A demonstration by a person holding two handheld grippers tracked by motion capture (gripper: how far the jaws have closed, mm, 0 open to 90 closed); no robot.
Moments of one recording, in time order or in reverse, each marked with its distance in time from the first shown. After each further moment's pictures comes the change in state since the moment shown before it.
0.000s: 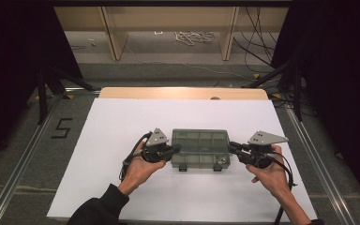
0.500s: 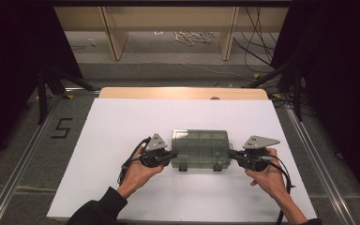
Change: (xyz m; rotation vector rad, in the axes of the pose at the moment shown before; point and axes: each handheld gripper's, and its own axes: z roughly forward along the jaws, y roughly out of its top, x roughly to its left) left arm 0.004 -0.020 0.004 0.027 0.001 0.001; right arm -0.002 -0.017 0.014 0.109 0.011 -0.030
